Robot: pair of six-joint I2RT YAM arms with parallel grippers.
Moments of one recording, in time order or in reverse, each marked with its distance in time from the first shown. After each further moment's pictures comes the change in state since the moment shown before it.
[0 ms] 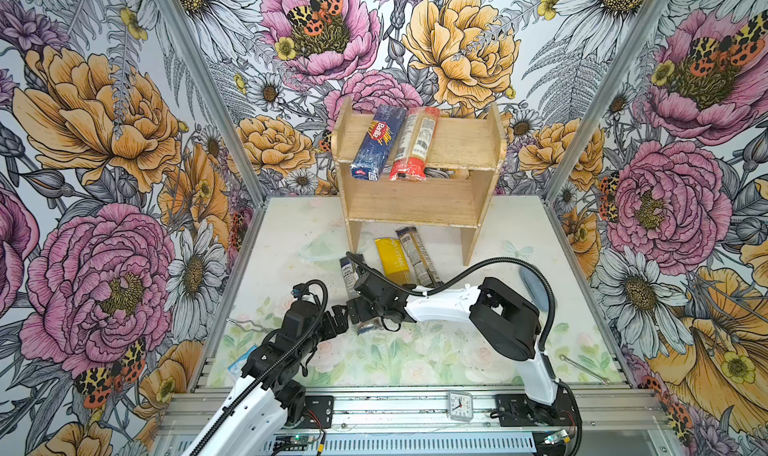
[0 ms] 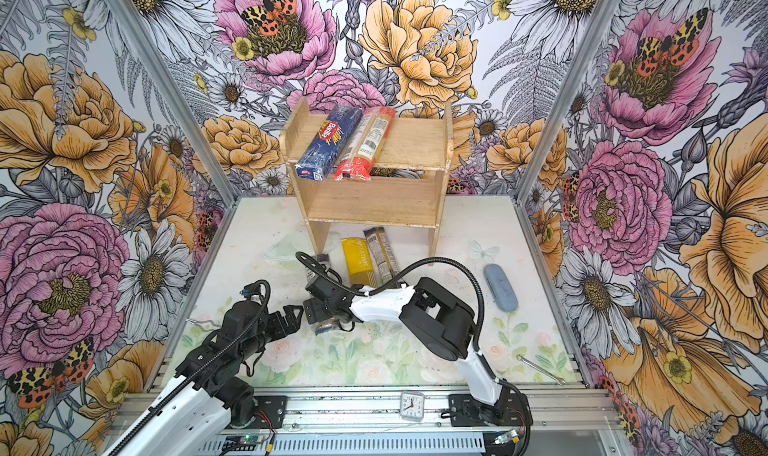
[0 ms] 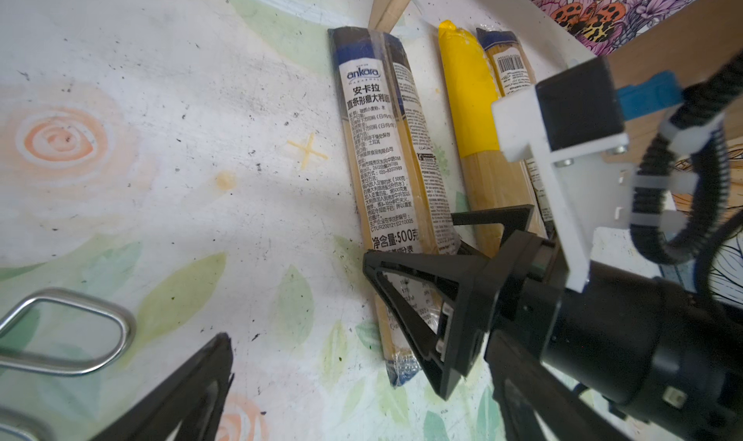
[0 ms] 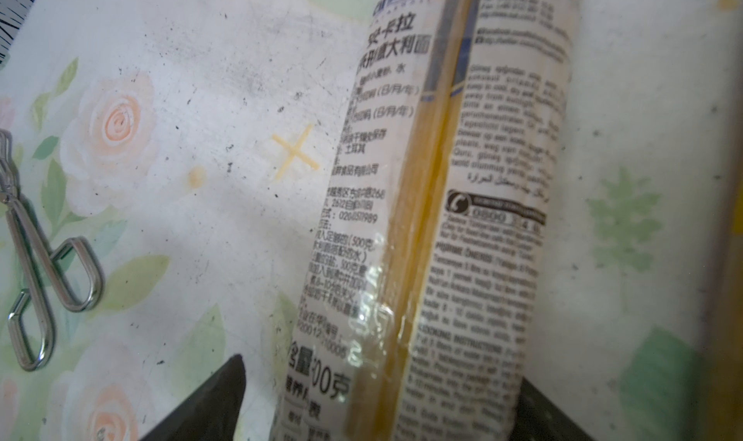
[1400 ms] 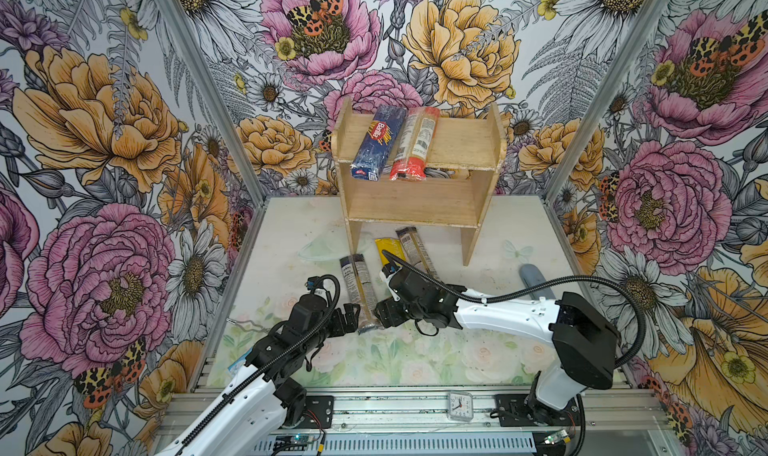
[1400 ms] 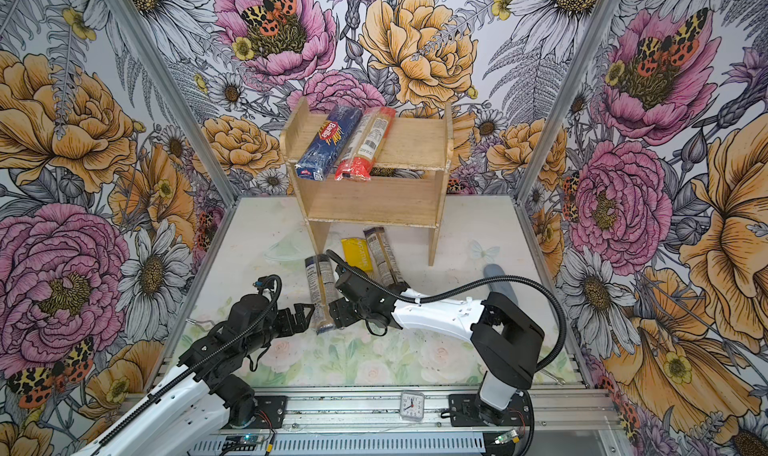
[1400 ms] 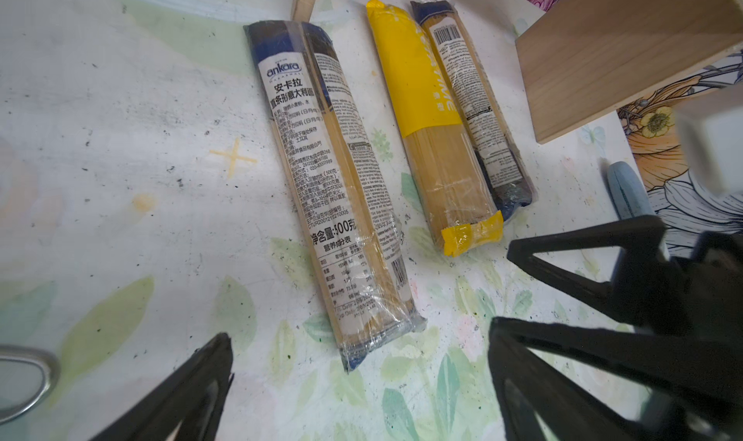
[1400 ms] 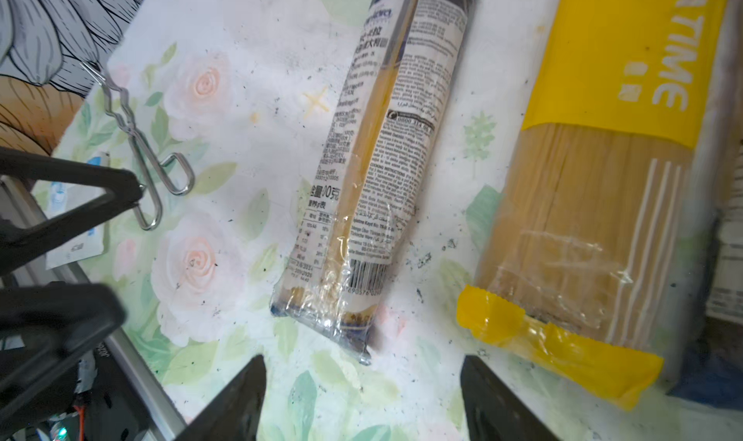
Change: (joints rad) left arm -0.105 0.072 0.082 0.016 0.026 0.039; right arm -0.036 -0.404 -0.278 -0.109 -0.063 -0.067
